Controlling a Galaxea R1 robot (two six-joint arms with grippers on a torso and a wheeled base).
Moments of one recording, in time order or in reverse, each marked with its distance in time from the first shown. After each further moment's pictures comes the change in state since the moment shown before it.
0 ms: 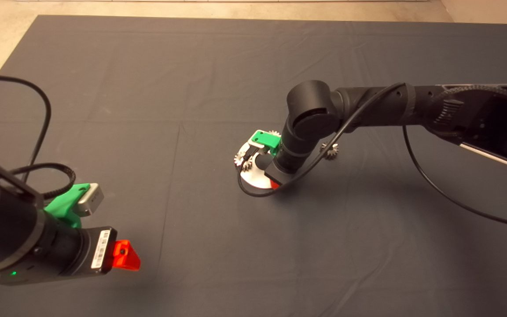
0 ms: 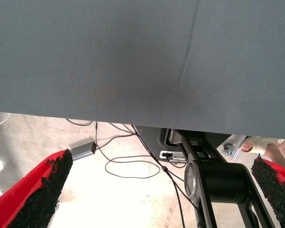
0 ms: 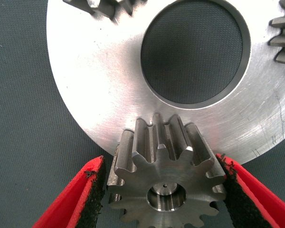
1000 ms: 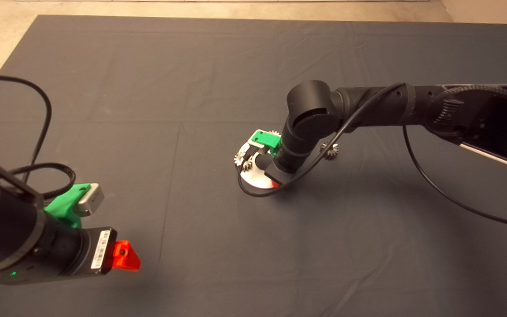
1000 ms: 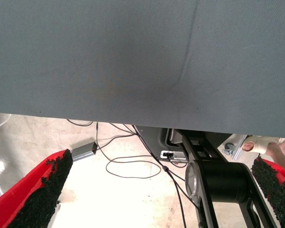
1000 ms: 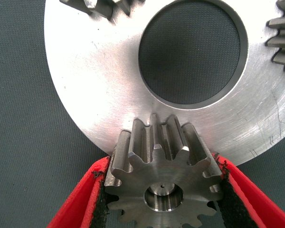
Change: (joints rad) left arm 0.000 0.000 0.000 0.000 0.000 0.008; right arm 0.000 0.000 0.000 -0.004 -0.001 -0.003
